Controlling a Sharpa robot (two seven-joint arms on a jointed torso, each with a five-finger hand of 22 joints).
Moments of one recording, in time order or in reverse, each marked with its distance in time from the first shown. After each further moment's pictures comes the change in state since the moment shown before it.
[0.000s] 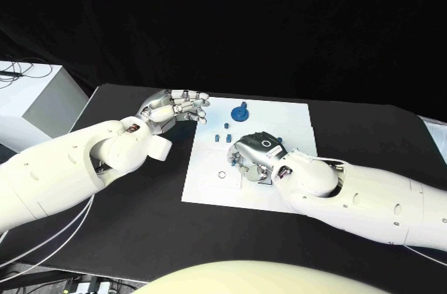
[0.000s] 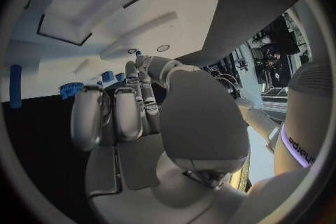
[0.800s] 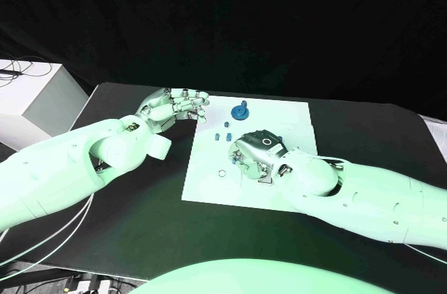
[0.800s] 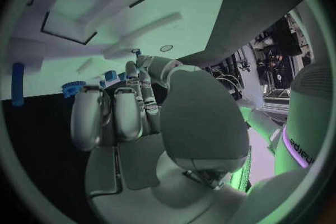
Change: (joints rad) left arm 0.000 -0.001 0.000 -0.001 -0.003 0.001 -0.002; left_hand 0.000 0.000 0.000 0.000 0.000 0.000 0.000 0.000 -0.001 0.000 0.000 0.000 0.000 0.000 0.000 0.000 0.000 0.000 0.000 0.000 0.000 0.001; right arm 0.000 0.002 0.000 -0.003 -0.012 -0.005 -0.021; right_hand -0.011 -0.002 0.000 0.000 -0.002 0.000 0.000 -0.001 0.001 0.000 0.000 0.000 -0.001 0.000 0.000 0.000 0.000 0.000 0.000 0.000 0.000 0.000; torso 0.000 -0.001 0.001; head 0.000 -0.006
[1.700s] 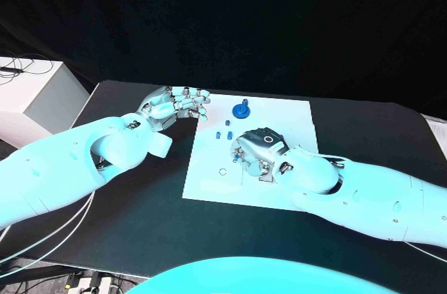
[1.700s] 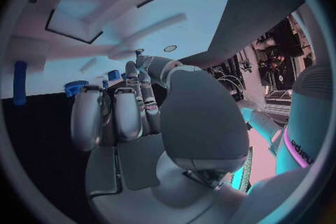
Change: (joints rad) left arm 0.000 0.000 0.000 -0.001 -0.001 0.003 -0.002; left_hand 0.000 0.000 0.000 0.000 0.000 0.000 0.000 0.000 -0.001 0.000 0.000 0.000 -0.001 0.000 0.000 -0.004 0.000 0.000 0.000 0.000 0.000 0.000; right arm 0.000 0.004 0.000 -0.011 -0.006 -0.003 -0.010; right_hand 0.003 0.003 0.000 0.000 0.003 -0.002 -0.002 0.002 0.003 0.004 0.004 -0.007 0.001 0.000 0.000 0.000 0.000 0.000 0.004 0.004 0.000 0.004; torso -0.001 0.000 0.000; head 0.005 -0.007
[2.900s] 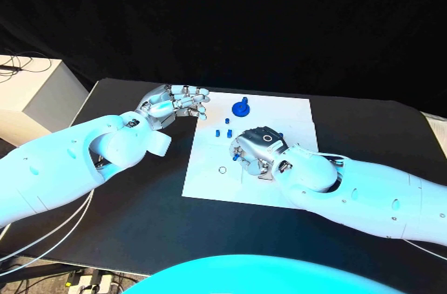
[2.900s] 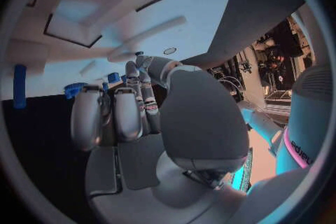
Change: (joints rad) left arm 0.000 -0.002 0.000 0.000 0.000 0.006 -0.004; left_hand 0.000 0.000 0.000 0.000 0.000 0.000 0.000 0.000 -0.001 0.000 0.000 0.000 -0.001 0.000 0.000 0.000 0.000 0.000 0.000 0.000 0.000 0.000; right arm 0.000 0.003 -0.003 -0.004 -0.001 0.008 0.000; right_hand 0.000 0.000 0.006 0.000 0.000 0.000 0.002 0.004 0.001 0.000 0.000 0.003 0.000 0.000 0.000 0.004 0.000 0.000 0.000 0.000 0.000 0.001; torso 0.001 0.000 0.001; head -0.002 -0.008
